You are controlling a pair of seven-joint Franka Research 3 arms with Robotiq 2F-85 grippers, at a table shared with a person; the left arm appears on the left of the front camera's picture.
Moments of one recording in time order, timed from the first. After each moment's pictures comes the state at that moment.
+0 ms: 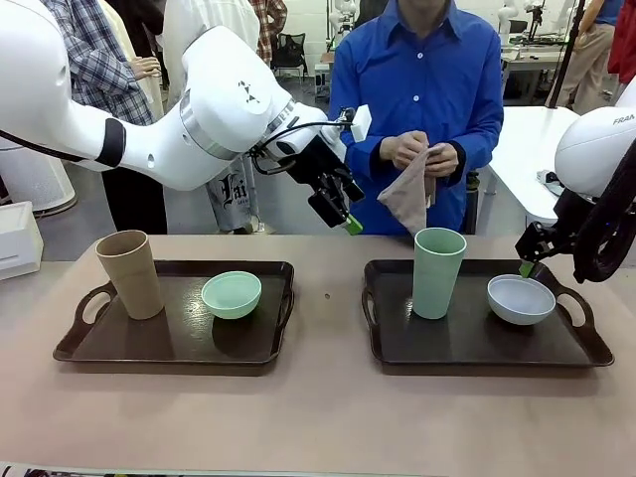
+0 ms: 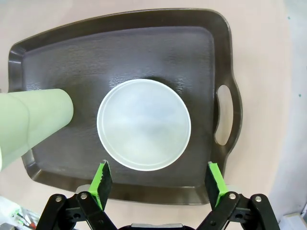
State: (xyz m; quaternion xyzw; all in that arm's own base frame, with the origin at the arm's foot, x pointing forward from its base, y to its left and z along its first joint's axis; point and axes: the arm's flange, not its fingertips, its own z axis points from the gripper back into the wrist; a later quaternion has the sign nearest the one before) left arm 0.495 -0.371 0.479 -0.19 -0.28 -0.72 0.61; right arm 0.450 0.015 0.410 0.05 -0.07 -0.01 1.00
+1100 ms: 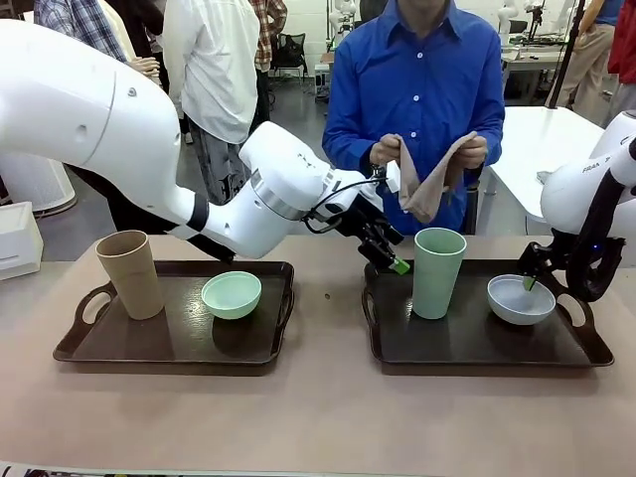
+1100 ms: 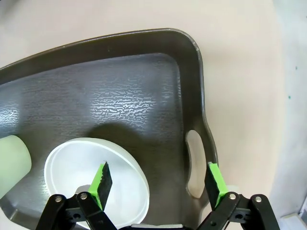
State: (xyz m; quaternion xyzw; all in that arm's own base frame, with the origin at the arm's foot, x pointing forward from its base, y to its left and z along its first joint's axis) left arm 0.527 -0.438 0.365 -0.28 -0.31 -0.66 0.62; right arm 0.490 -0.011 0.348 0.01 -0.08 -0.03 1.00
